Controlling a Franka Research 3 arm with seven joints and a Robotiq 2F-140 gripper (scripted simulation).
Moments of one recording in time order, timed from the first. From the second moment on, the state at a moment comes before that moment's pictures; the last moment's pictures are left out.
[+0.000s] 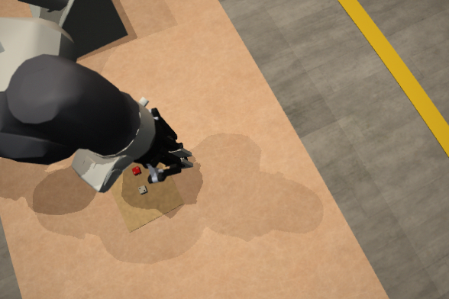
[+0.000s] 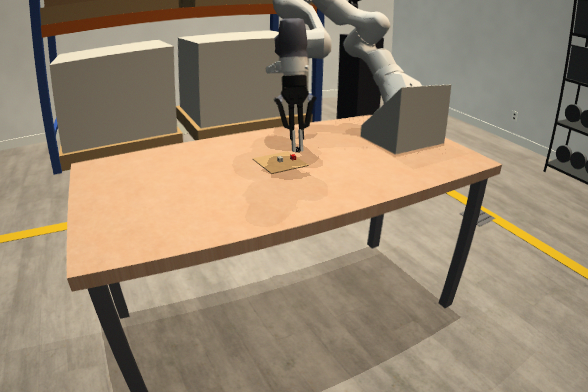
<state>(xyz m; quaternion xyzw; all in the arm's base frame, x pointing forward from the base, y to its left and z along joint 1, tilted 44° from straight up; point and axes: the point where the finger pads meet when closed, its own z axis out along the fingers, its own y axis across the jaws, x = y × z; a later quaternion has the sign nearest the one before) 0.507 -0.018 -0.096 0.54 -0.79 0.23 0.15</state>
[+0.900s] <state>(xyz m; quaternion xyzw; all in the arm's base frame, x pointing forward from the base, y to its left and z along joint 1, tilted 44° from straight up) 0.506 -0.031 -0.102 0.57 -0.81 0.06 -0.10</state>
